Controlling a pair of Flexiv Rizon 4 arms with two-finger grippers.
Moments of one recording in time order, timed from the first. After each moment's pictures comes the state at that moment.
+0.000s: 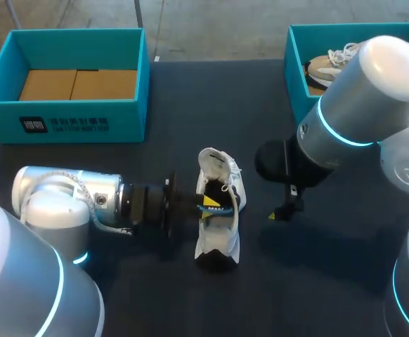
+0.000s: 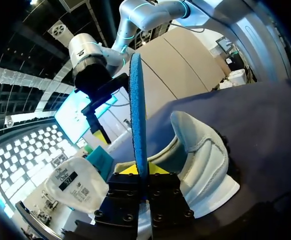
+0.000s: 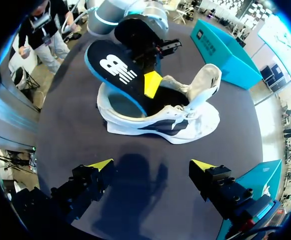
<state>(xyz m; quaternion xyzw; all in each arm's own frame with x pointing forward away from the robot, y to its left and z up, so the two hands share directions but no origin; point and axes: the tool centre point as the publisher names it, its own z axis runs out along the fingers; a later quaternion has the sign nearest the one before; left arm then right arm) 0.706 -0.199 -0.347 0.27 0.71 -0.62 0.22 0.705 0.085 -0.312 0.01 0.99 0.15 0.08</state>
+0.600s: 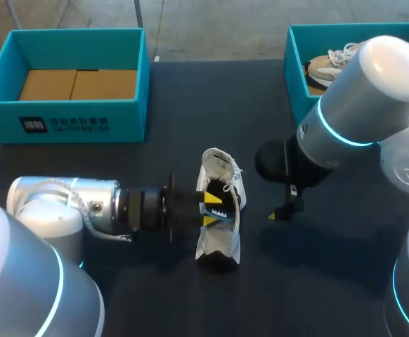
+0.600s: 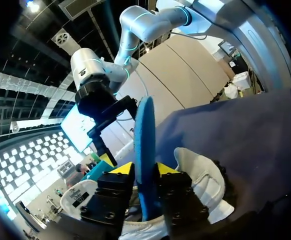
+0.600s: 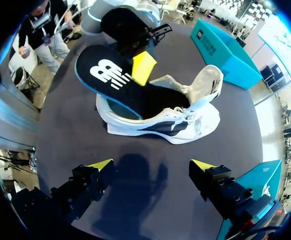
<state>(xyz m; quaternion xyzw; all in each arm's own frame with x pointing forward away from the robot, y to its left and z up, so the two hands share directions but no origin) 0.677 -0.202 -0.316 0.27 0.68 -0.64 0.23 0.705 0.085 -0.312 0.01 0.99 0.15 0.08</state>
